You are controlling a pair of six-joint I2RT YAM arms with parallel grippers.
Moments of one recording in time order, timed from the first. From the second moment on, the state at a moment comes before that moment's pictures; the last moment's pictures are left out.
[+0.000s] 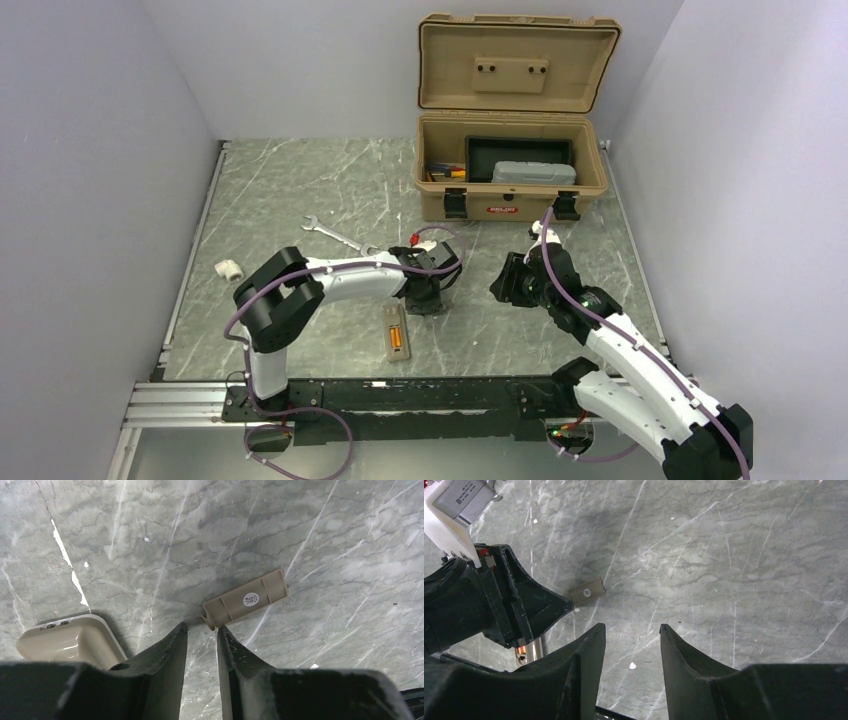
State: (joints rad) left arm -1.01 1.86 1.21 -0.59 -0.16 -0.99; right arm 0.49 0.80 0.58 -0.51 0.02 0.58
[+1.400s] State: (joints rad) left arm -1.01 1.88 1.24 -0.59 -0.16 -0.99; right arm 0.48 0.80 0.58 -0.52 0.02 0.57
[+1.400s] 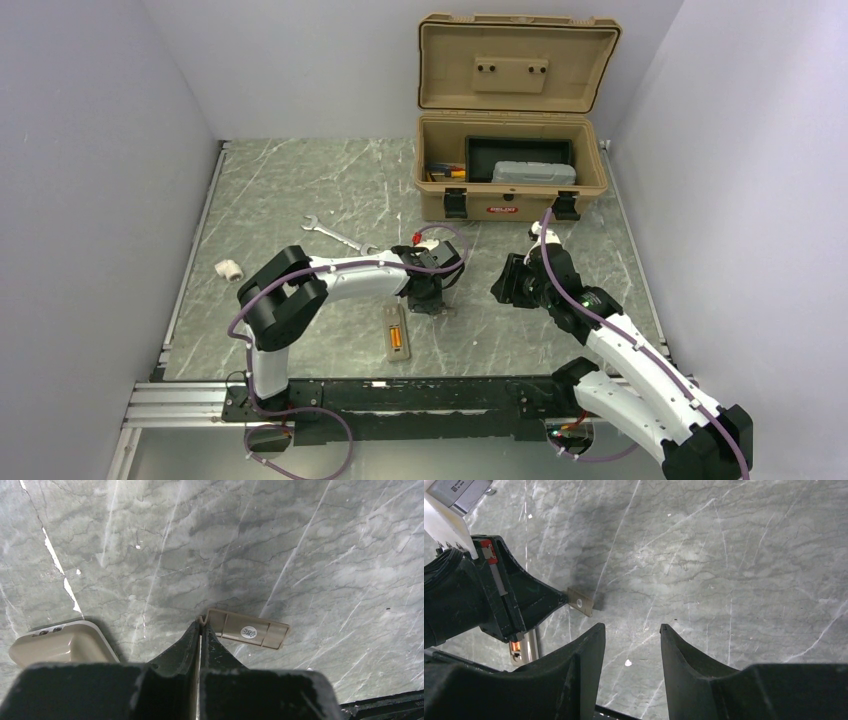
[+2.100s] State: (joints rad) left arm -1.01 1.73 1.12 -0.42 -0.13 -0.99; right arm 0.48 0.84 0.38 -0.20 -0.35 0.69
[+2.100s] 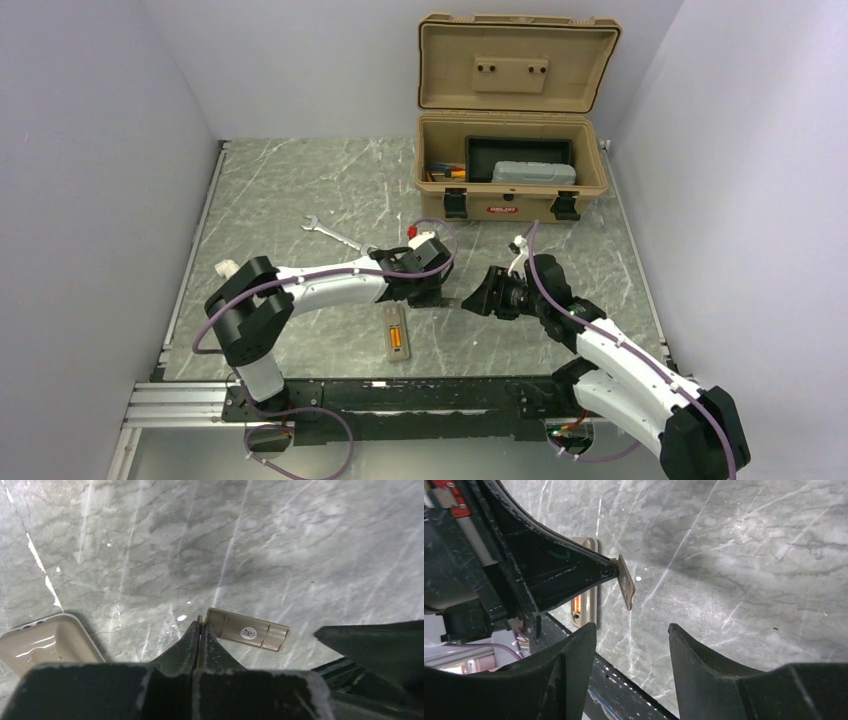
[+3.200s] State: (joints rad) left arm -1.04 1.64 1.05 -0.31 -0.11 -0.99; right arm 0.48 0.94 0.36 -0.06 -0.40 0.75
